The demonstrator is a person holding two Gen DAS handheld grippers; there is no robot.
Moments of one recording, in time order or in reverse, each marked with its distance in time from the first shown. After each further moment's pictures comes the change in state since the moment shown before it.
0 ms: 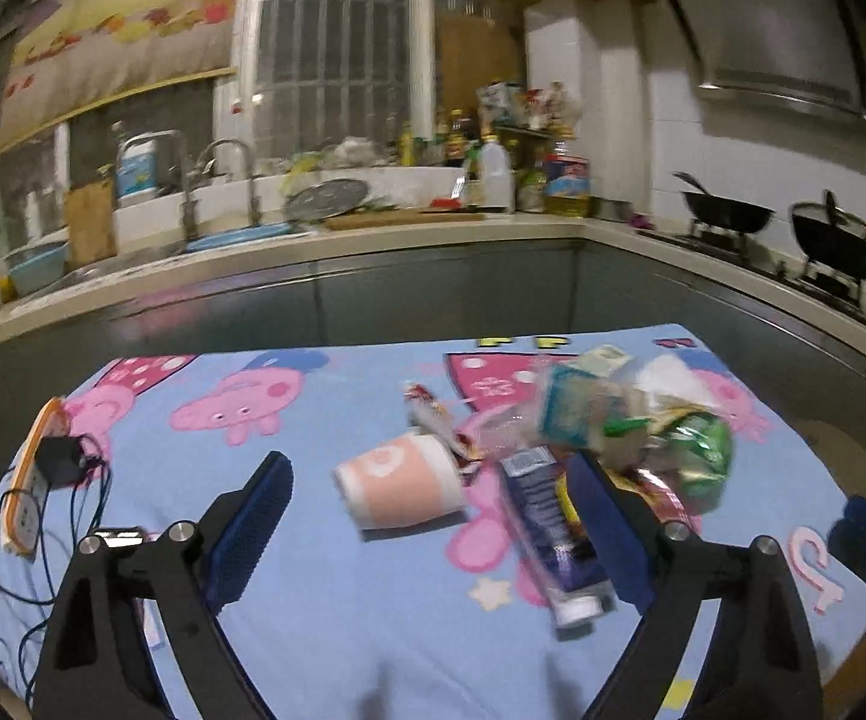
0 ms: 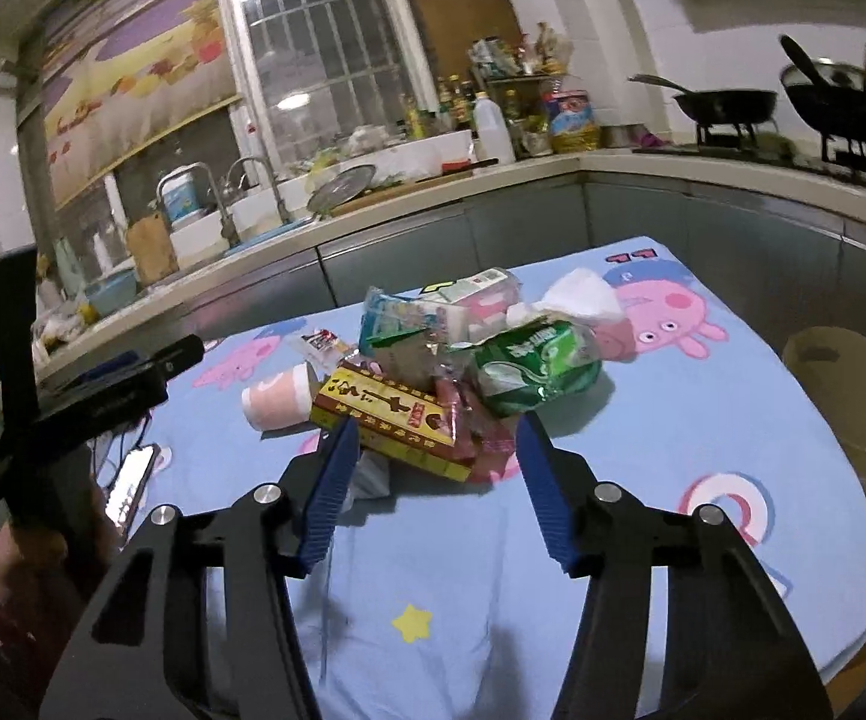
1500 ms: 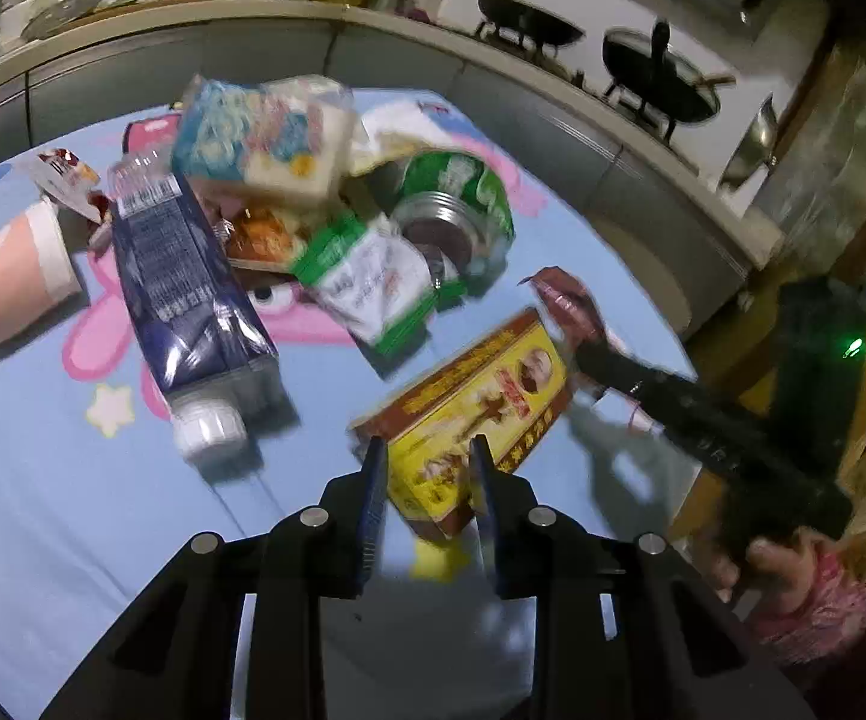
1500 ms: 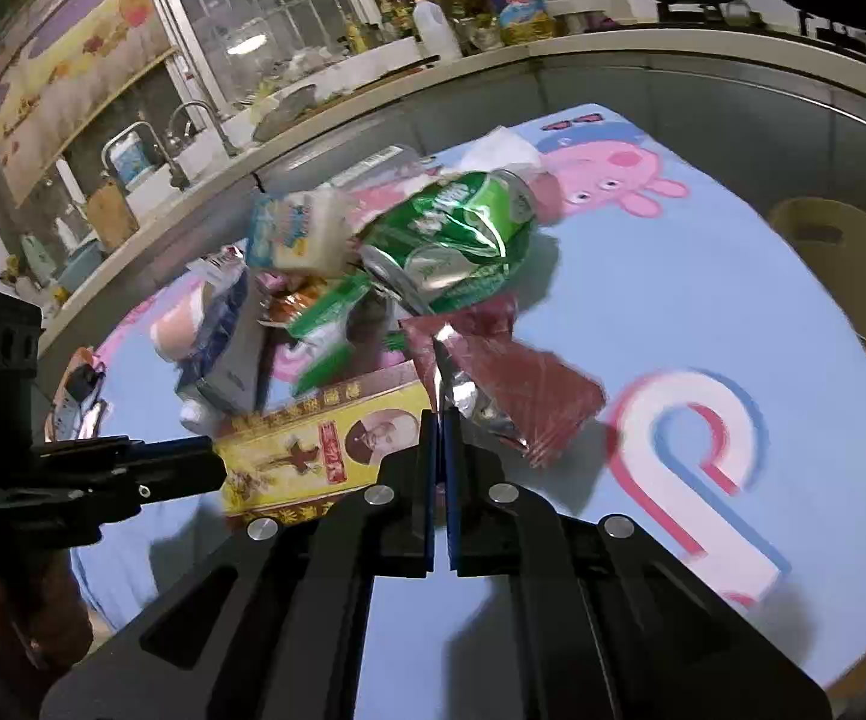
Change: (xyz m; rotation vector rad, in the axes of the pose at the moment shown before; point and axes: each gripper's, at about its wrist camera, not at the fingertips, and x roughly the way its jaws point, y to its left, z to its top) left arm 0.050 -0.099 -0.073 0.114 0.541 -0.630; right arm 0.054 -0.091 -0.042 0.132 0.227 -0.015
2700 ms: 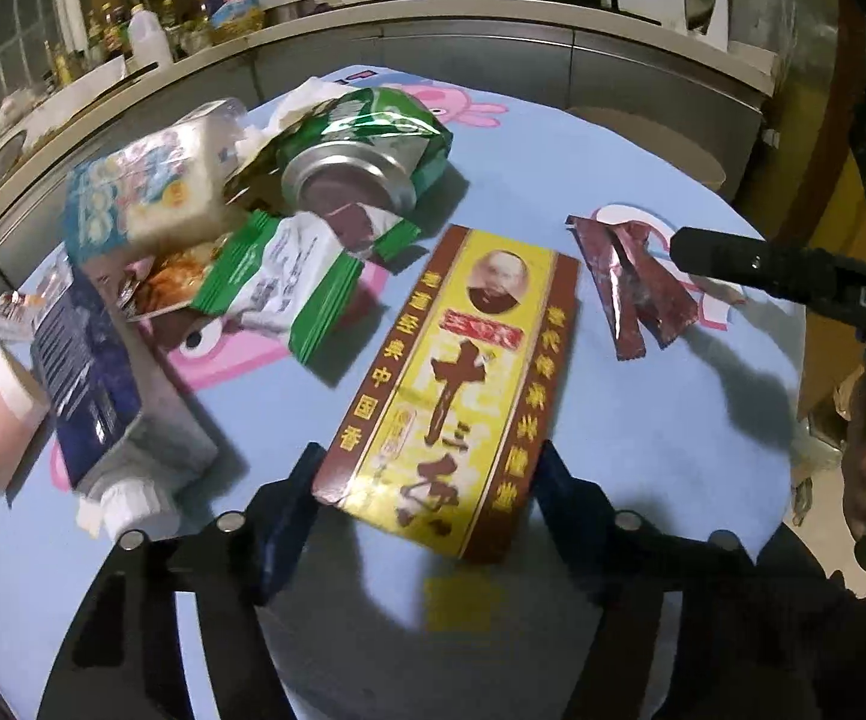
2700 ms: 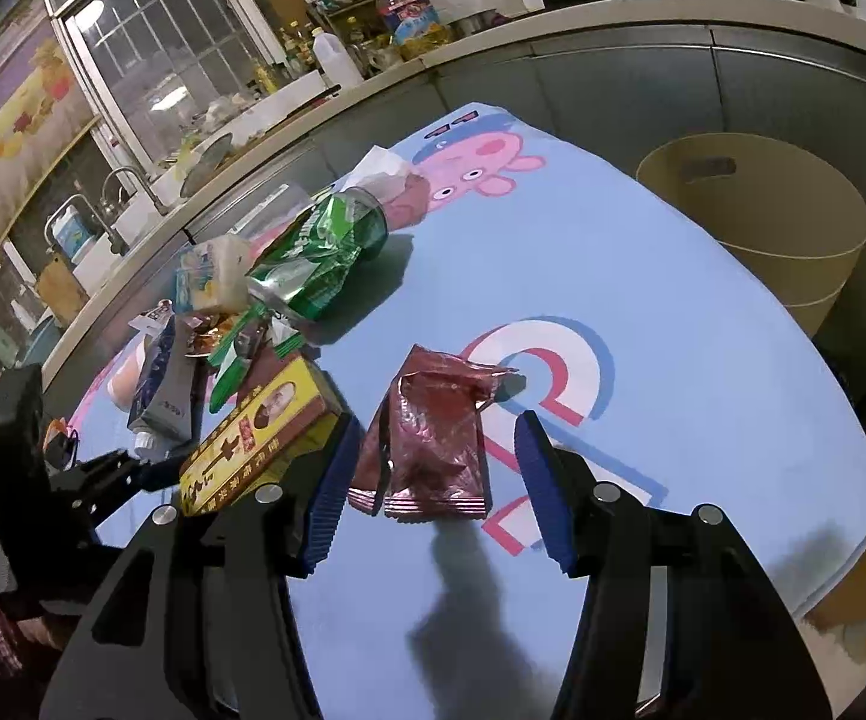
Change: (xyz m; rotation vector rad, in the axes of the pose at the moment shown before) left arm 0.050 -0.039 -0.013 0.355 0.034 0.202; right arm -0.029 -0.059 -0.018 0.192 -0.051 -0.087
